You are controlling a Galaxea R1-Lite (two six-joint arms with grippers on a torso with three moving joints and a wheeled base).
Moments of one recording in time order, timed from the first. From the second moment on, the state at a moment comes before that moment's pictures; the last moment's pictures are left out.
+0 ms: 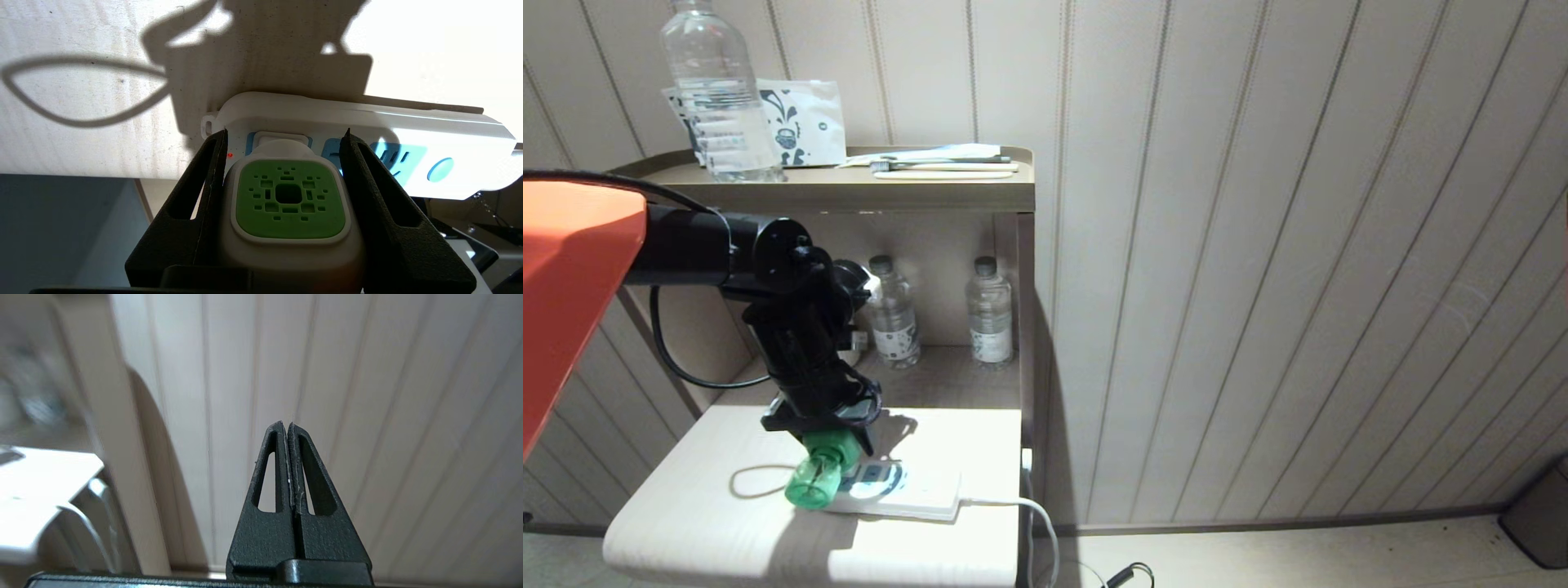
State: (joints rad) left arm -0.29 2.13 -1.64 1.03 -0.02 -0.28; right arm 0.03 0.31 -0.63 0.15 0.03 -0.02
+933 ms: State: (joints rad) left arm -0.34 2.12 -1.66 1.03 -0.02 -0.30; right arm 0.80 1.51 -1.32 0.17 -0.18 0.05
